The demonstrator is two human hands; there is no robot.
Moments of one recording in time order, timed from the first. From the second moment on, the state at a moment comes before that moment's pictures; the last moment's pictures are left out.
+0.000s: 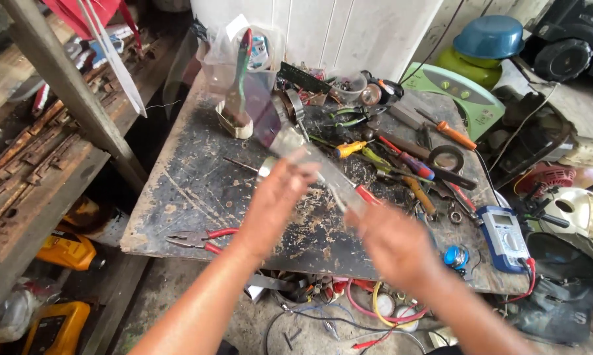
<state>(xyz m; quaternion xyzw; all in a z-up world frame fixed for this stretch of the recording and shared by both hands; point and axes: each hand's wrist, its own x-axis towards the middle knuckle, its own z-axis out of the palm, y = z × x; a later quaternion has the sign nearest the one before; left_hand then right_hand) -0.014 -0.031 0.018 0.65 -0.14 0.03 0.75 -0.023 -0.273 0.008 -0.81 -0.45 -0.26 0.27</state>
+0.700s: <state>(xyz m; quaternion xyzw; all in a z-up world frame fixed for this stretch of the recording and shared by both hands) -0.052 -0.039 -0.005 0.52 -0.16 -0.18 0.82 -0.049 -0.251 -0.019 -0.80 -0.20 -0.04 0.56</state>
